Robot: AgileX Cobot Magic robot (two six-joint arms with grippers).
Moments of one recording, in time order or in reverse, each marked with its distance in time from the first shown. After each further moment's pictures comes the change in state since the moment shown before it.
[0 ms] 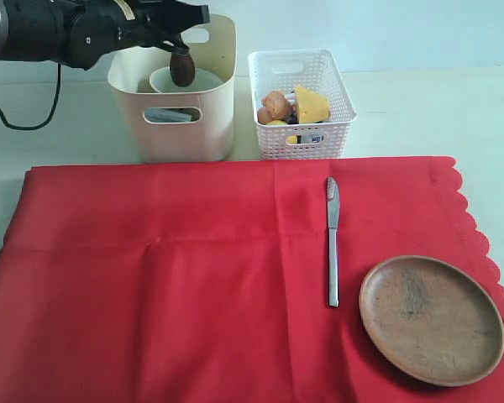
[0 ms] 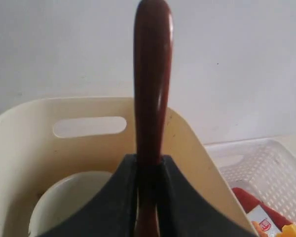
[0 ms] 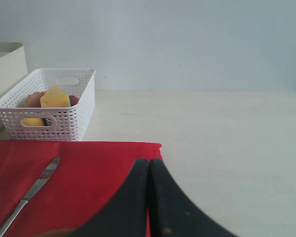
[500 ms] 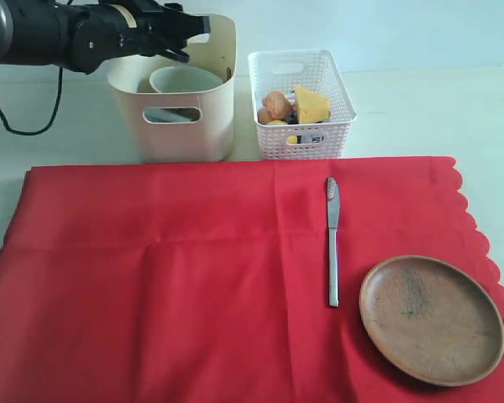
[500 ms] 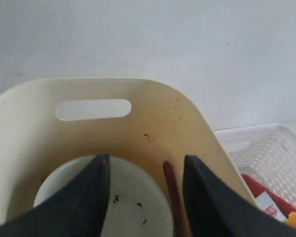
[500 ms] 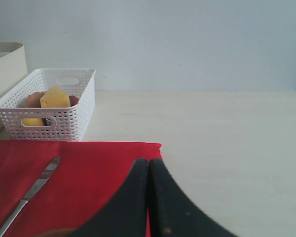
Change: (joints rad) left arm 0.000 0.008 0.000 0.000 0.034 0.000; right arm 0.000 0.000 0.000 0.000 0.000 0.000
